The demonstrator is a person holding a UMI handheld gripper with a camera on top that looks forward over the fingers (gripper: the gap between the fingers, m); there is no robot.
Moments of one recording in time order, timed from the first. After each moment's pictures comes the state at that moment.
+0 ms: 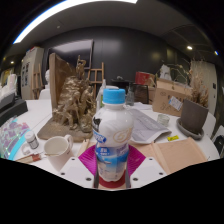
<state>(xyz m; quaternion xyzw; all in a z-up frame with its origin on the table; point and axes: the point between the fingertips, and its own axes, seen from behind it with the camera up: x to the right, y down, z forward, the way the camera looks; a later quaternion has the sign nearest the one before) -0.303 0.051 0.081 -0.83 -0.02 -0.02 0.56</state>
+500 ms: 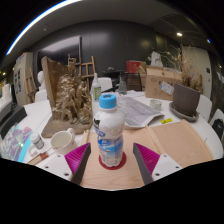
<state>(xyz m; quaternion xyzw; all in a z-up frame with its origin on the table) -0.298 -0.002 0.076 -0.86 0.04 0.00 0.51</state>
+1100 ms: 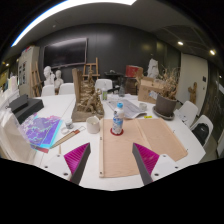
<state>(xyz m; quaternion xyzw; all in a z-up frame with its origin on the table) -0.368 -0.291 0.221 -0.87 0.02 -0.04 0.50</state>
